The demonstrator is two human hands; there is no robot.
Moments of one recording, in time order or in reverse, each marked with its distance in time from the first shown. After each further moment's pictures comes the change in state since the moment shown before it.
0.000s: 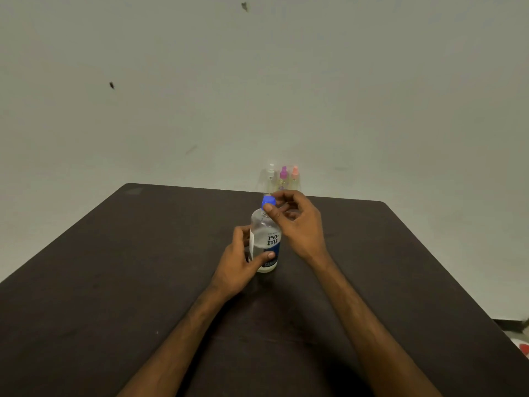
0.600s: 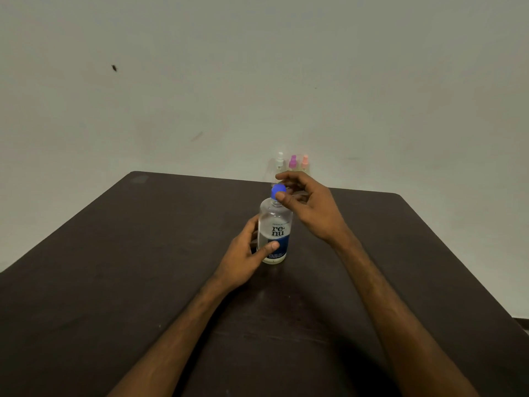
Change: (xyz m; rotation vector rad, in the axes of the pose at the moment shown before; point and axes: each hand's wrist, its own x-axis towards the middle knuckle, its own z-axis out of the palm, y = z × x) left_hand 0.005 -0.005 0.000 -0.112 -0.120 -0.025; right_hand 0.030 0.005 -0.019 -0.070 -0.277 -0.079
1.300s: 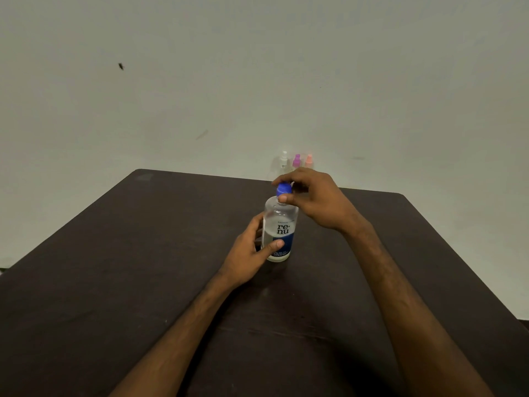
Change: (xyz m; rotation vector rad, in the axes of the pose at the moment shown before) left_hand 0.000 0.002 0.000 0.017 0.010 -0.030; right_hand 0.013 -0.023 -0.012 -0.281 -0.167 -0.024
